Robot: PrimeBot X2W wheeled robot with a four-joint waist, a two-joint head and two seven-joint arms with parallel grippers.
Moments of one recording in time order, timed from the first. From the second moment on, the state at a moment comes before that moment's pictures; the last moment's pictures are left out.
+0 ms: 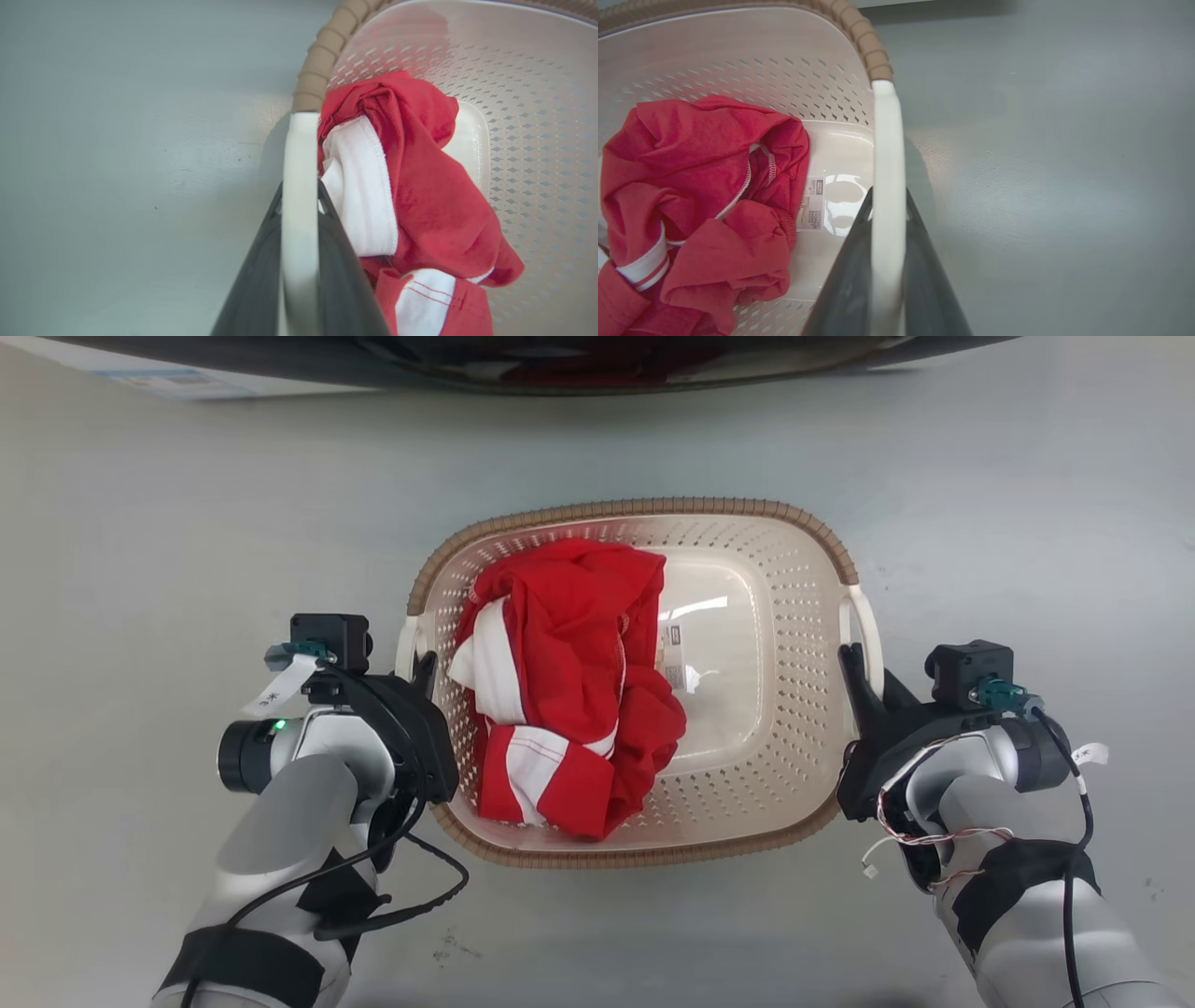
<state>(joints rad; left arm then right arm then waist) -0.86 0.02 -0.37 1.14 -0.55 -0.12 -0.03 -0.79 -0.08 0.35 1.06 0.32 0.11 -0.22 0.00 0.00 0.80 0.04</state>
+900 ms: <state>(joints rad) -0.82 0.00 -0.37 1.26 -0.62 -0.13 0.10 -0.80 -0.04 0.38 1.24 0.38 0.13 -0.05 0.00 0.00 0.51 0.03</state>
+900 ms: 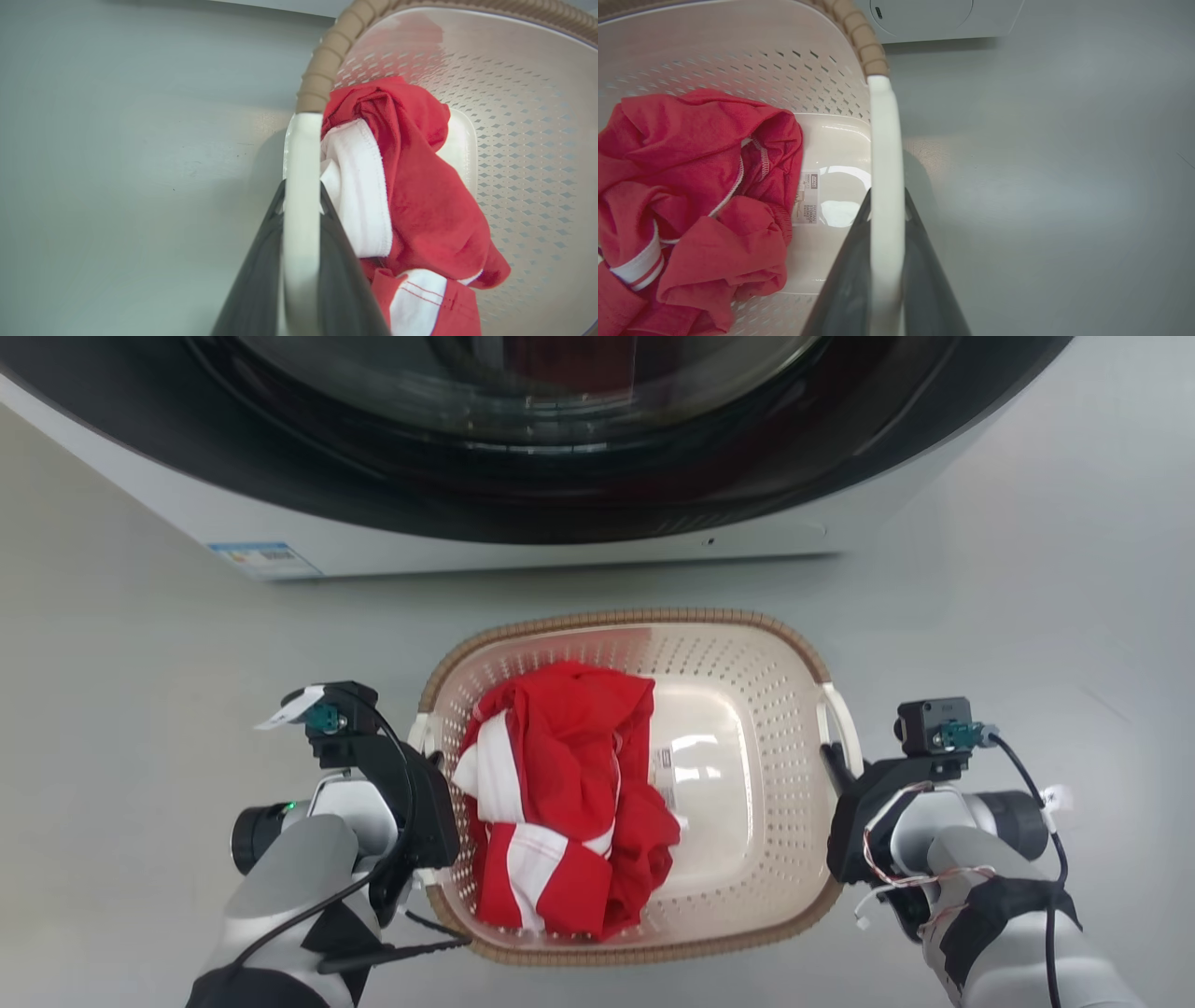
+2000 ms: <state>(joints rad) -0.68 0.01 -0.43 1.28 -0.72 -0.13 0.30 -0.61 -0.04 0.49 1.20 0.56 0.13 0.16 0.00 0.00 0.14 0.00</state>
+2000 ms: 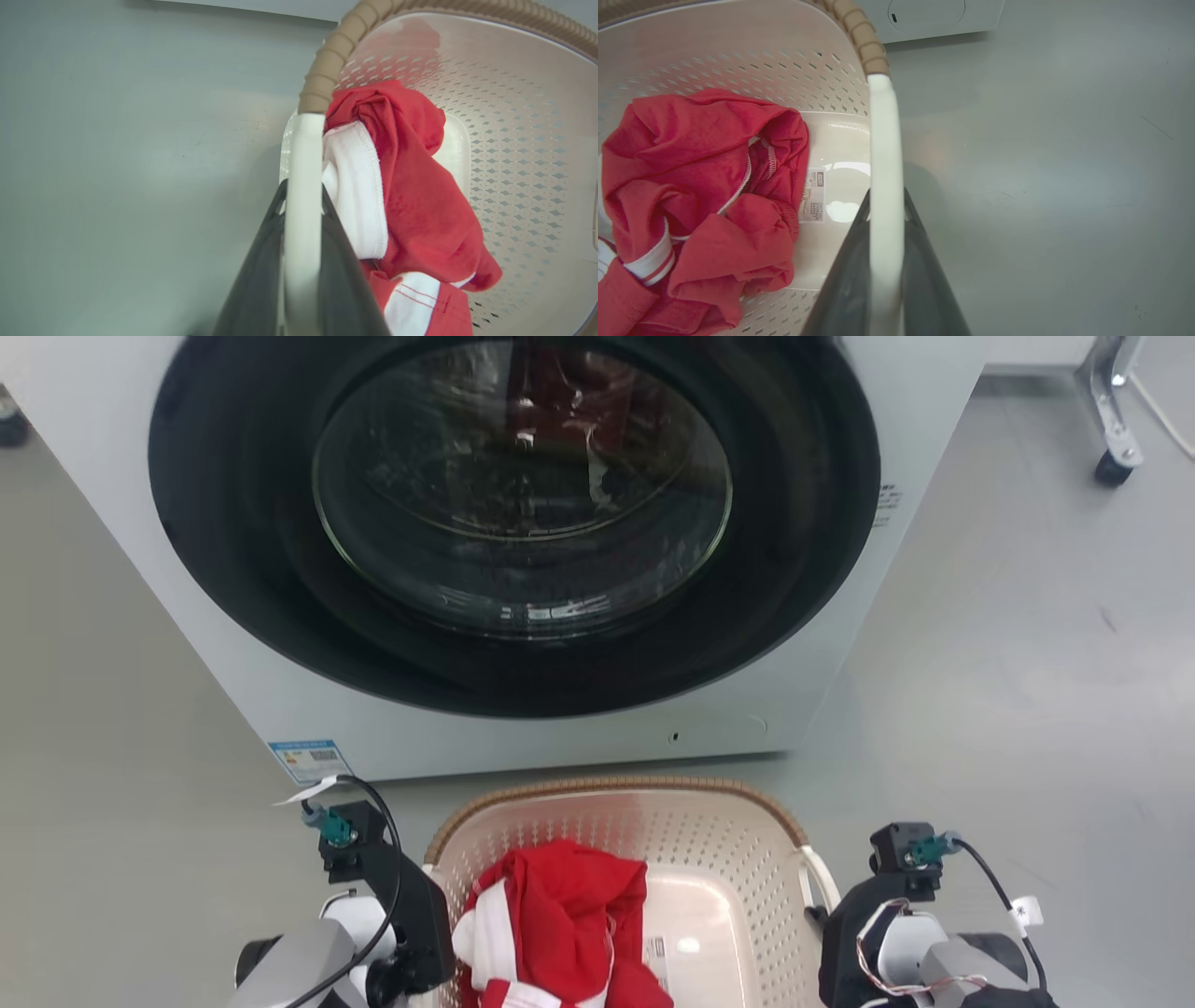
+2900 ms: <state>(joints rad) -0.57 0.02 -0.45 1.29 -0.77 -0.13 0.38 -0.52 -0.04 0.56 1.20 0.67 0.13 0.28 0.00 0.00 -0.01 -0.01</state>
